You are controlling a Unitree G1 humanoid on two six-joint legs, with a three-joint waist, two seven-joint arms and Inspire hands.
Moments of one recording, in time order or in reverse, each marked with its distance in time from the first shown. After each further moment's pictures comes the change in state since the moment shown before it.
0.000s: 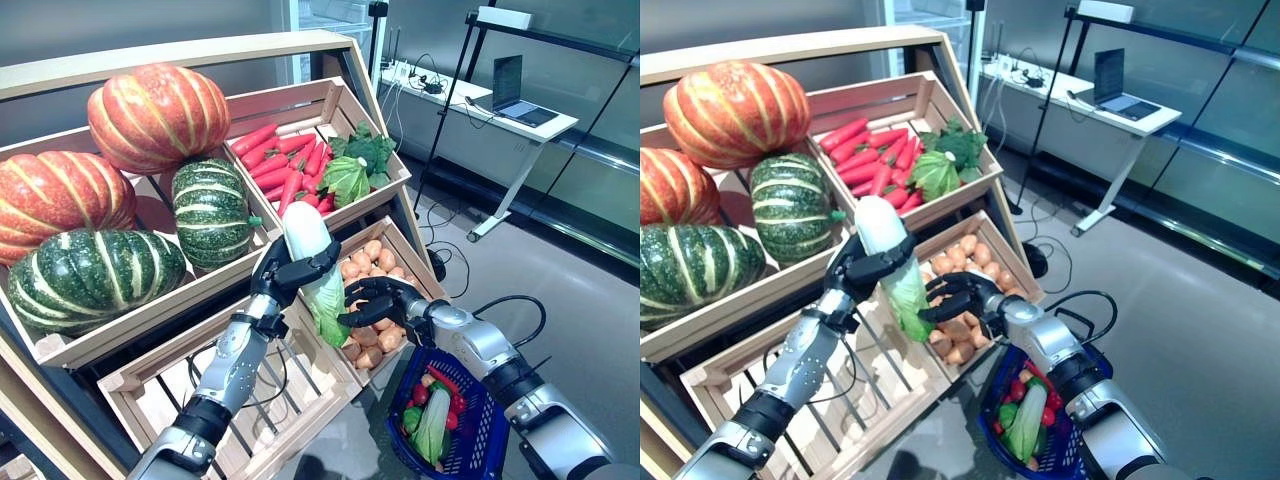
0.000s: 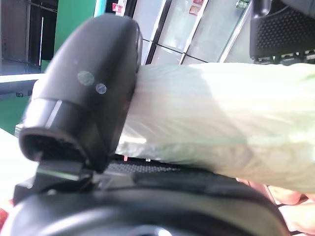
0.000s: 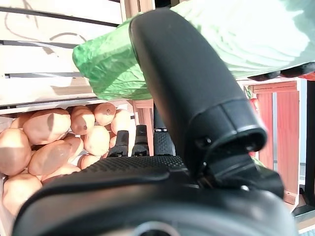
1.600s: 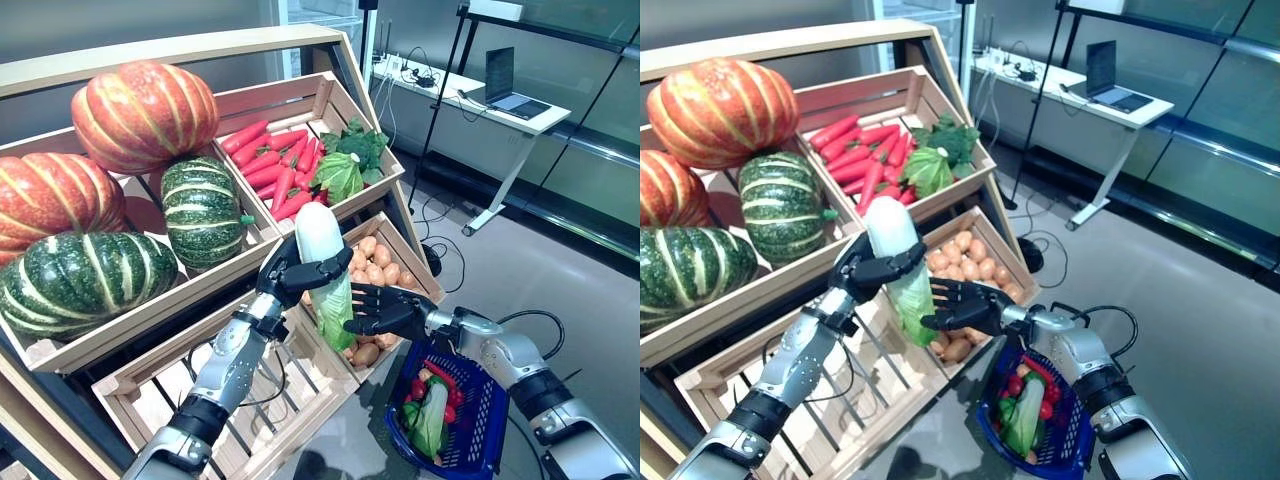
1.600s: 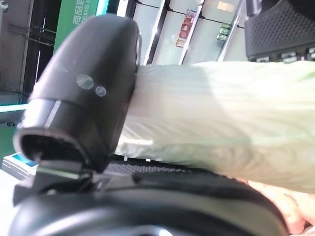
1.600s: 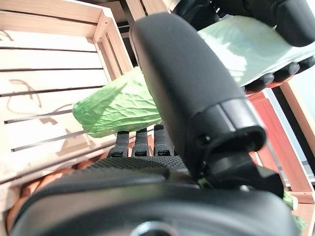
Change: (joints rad) left arm 0.002 0.037 -0.007 -0.040 0.032 0.030 -0.113; right arm 0.071 -0.063 -0.096 0.028 0.219 0.016 0.336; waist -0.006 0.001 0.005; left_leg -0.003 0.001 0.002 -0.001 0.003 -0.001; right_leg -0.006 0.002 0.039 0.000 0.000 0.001
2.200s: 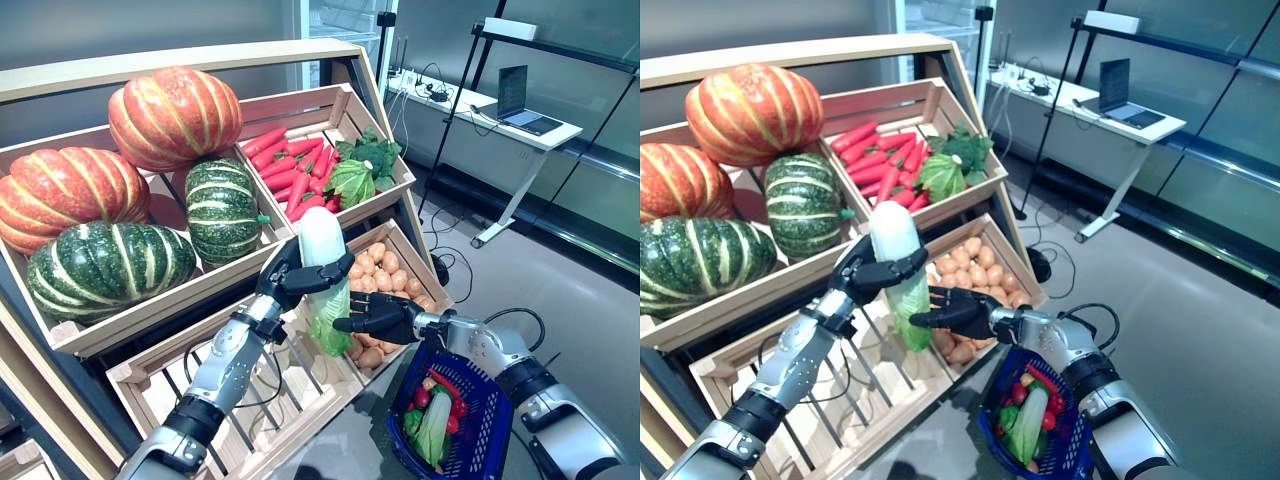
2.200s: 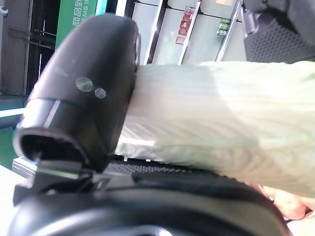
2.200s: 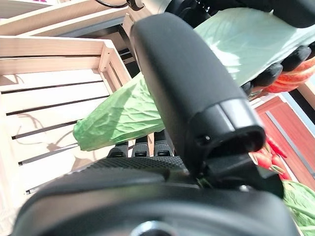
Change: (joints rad) left arm 0.000 0.017 -0.027 0.001 -0.001 0.003 -0.016; right arm -0.078 0.027 0.051 0.108 0.153 0.106 0.012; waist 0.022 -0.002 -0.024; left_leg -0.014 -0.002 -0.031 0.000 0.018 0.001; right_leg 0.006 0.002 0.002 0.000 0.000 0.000
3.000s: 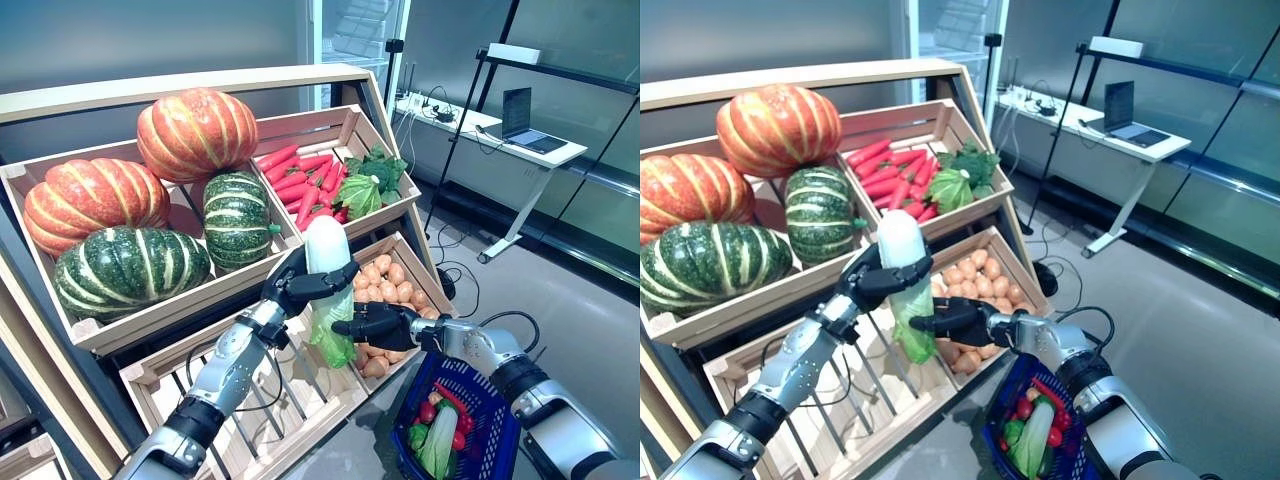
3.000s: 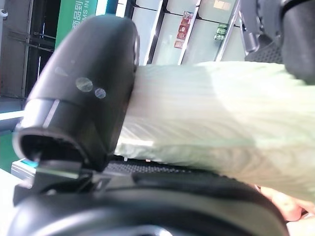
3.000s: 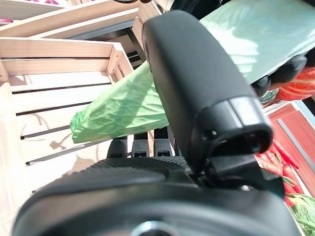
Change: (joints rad) left arm 0.000 0.007 -0.029 0.012 -0.033 0.030 -0.012; right arm -0.018 0.018 0.055 0.080 -0.011 -0.028 0.008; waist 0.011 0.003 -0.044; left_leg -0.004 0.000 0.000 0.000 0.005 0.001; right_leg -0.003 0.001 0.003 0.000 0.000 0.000
